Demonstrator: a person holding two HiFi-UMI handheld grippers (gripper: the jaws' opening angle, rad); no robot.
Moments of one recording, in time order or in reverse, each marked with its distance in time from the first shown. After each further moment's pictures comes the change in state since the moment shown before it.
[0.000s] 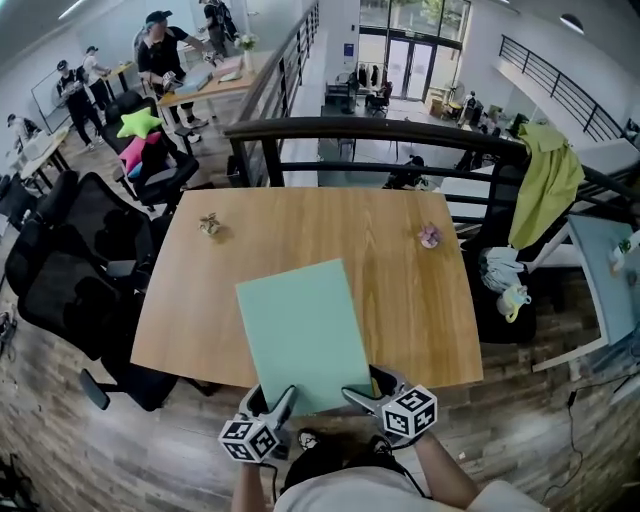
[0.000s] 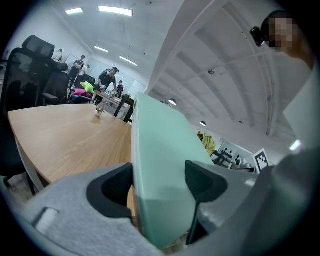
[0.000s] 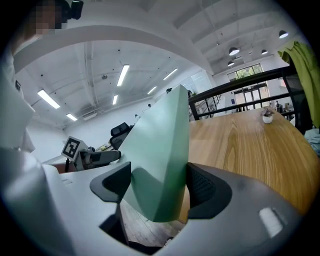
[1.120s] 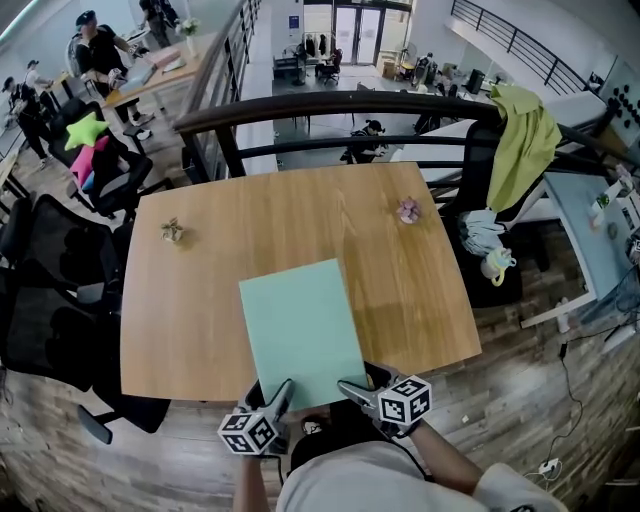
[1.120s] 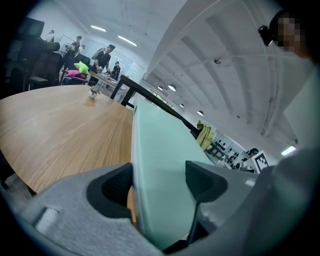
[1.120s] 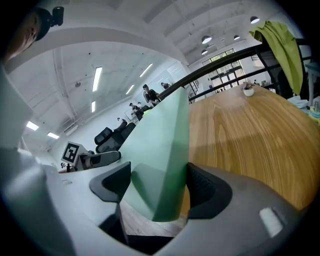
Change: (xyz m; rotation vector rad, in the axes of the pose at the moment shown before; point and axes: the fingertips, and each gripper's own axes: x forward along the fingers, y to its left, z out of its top) left arm 0.052 0.040 -0.006 -0.043 0.193 -0.066; right arm 0.033 -0.028 -0.024 0.255 0.045 -0.128
